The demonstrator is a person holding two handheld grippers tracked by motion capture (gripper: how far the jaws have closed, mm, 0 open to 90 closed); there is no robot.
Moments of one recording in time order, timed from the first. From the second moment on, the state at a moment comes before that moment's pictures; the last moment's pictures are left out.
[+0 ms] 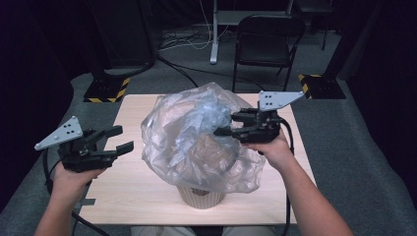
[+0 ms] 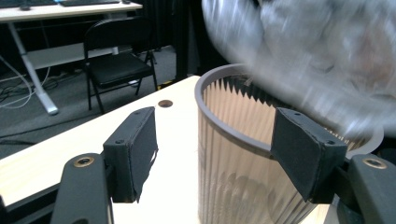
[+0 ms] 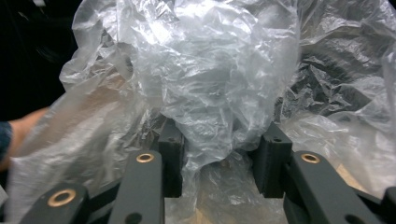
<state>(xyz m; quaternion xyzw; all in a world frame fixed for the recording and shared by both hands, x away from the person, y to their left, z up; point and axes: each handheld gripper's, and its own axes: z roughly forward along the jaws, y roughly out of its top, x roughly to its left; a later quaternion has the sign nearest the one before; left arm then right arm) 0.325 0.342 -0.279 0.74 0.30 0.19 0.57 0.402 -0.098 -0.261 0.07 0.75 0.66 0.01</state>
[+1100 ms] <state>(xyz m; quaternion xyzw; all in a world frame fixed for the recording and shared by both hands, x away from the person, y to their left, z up) 0.365 0.305 -0.330 0.77 0.30 0.14 0.55 0.405 -0.079 -0.300 0.08 0.77 0.63 0.01</state>
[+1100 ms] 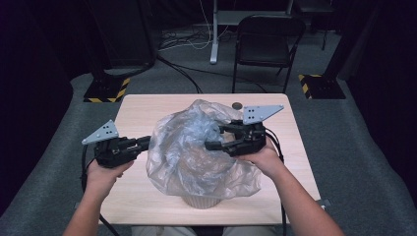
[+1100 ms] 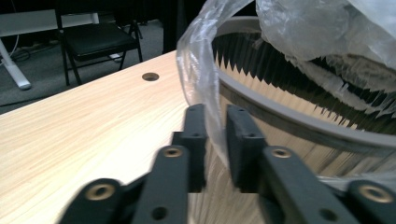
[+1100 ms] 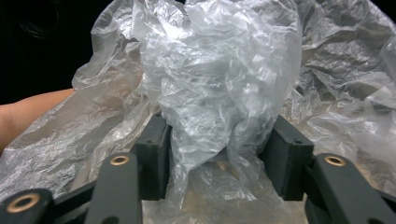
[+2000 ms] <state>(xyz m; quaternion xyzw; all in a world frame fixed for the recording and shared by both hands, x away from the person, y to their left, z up) 0.356 0.357 -0.357 0.76 0.36 0.18 0.50 0.391 -0.147 -0.281 0.15 0.74 0.65 0.09</state>
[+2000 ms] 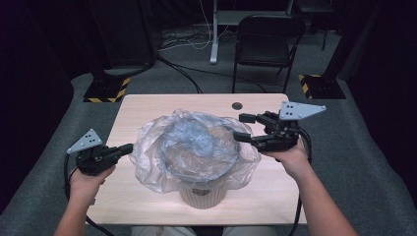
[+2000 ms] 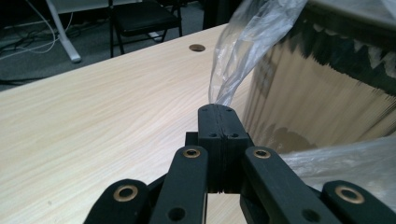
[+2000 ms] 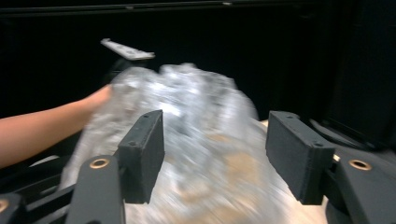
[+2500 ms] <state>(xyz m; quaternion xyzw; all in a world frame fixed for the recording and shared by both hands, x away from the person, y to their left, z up) 0.360 0.347 -0.355 0.76 0.35 0.19 0.51 0.403 -0.160 -0.312 0.20 0.76 0.61 0.11</state>
